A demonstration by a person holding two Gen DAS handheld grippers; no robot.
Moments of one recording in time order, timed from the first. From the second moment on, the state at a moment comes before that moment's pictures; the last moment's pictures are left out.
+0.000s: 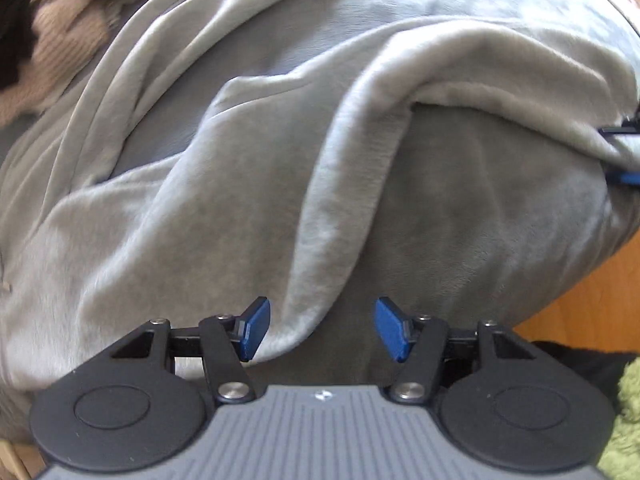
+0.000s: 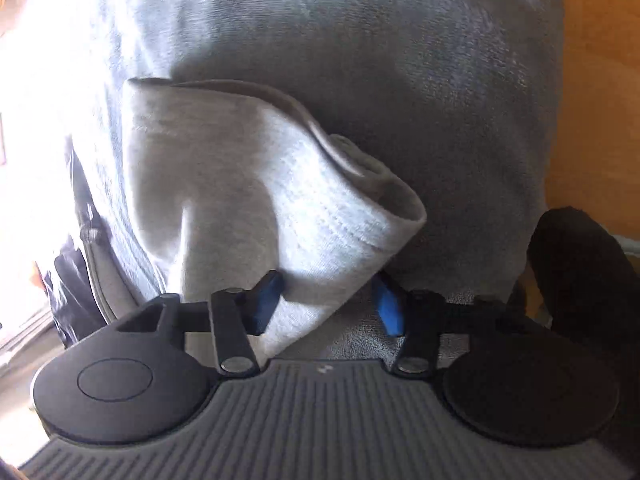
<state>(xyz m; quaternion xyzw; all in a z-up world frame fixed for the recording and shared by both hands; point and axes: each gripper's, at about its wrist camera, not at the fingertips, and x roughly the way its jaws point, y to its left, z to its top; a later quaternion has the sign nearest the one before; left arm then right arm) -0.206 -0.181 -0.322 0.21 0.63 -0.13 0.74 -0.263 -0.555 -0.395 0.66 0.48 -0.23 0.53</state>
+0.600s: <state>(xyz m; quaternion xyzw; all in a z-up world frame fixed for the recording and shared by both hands) -0.151 -0.175 -0.307 0.21 0.58 -0.09 0.78 -0.053 -0.601 -0.322 0.74 0.39 0.00 0.55</state>
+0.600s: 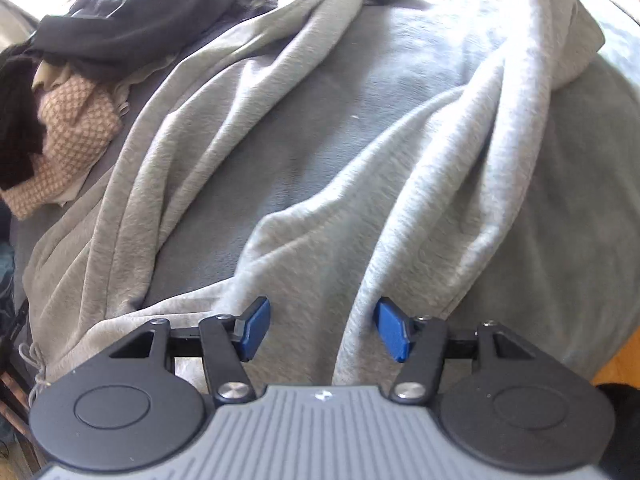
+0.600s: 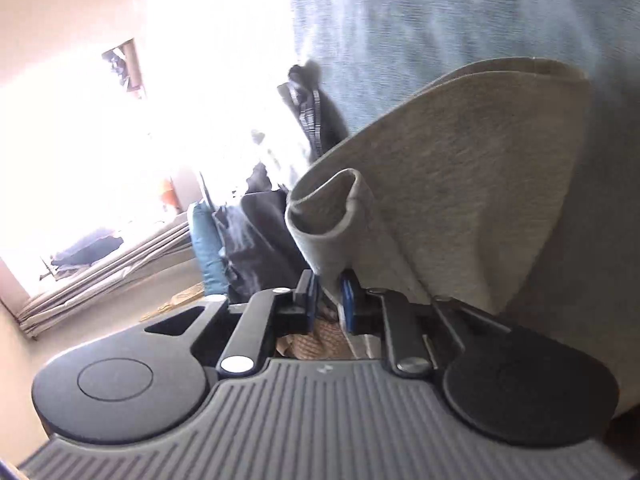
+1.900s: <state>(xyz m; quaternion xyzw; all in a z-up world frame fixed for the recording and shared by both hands) -0.315 0.031 -0.318 -0.50 0.53 0.28 0.63 -0.057 -0.439 -0.319 0.42 0.57 0.07 0.70</state>
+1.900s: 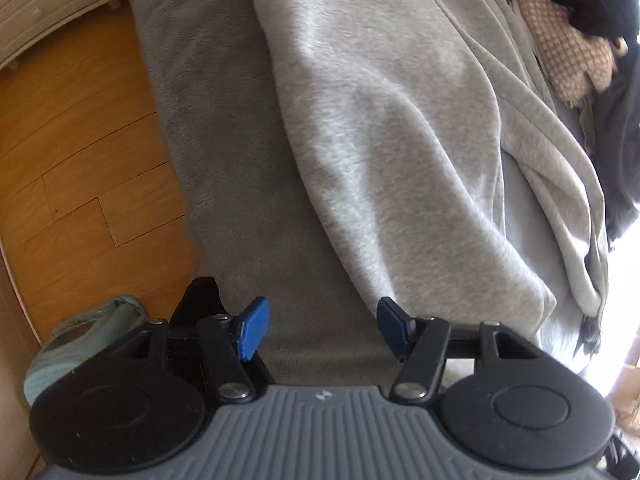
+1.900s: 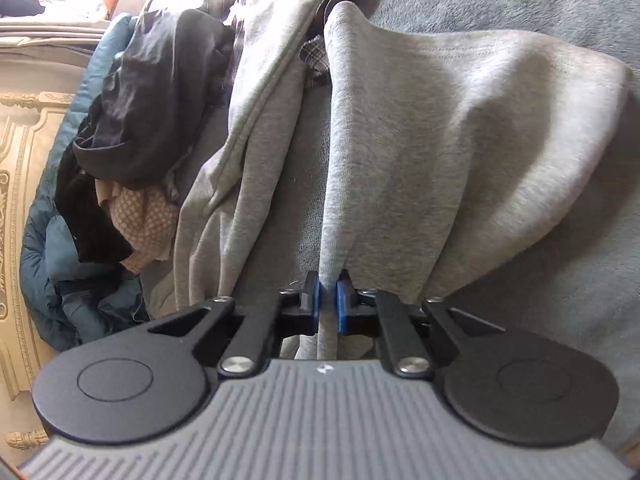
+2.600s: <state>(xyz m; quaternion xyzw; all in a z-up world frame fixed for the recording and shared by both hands) -0.322 0.060 -0.321 -0.48 0.51 0.31 0.64 -0.230 -0.479 -0.404 0.42 0.66 -0.12 0.61</state>
